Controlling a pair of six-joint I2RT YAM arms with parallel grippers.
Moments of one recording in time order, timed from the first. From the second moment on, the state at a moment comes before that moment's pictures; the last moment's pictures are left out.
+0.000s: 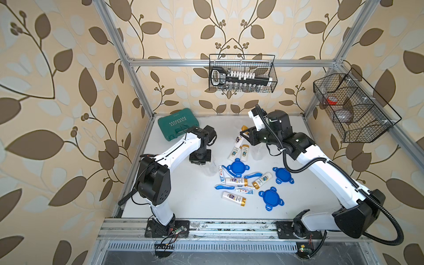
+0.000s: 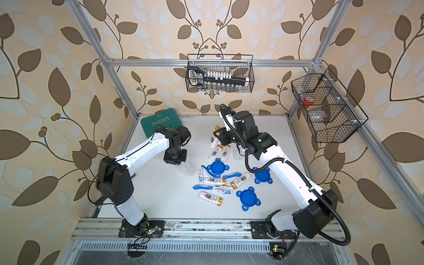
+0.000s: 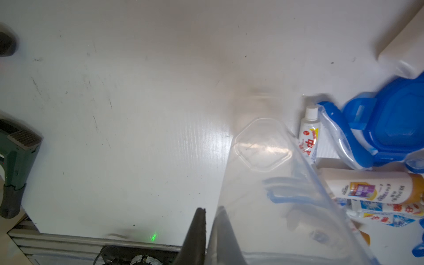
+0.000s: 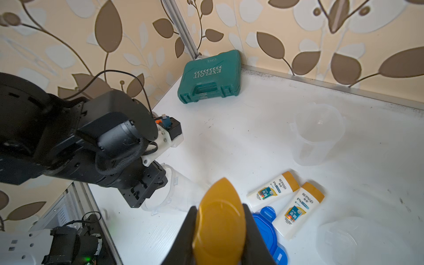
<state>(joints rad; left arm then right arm) -0.49 1.72 1.46 -1.29 -0.06 -0.53 0.52 1.39 1.41 -0.54 -0.23 0.24</state>
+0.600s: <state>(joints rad) -0.49 1.61 1.41 -1.27 -0.02 -0.60 0.67 1.42 1.45 -0.55 -0.17 0.18</state>
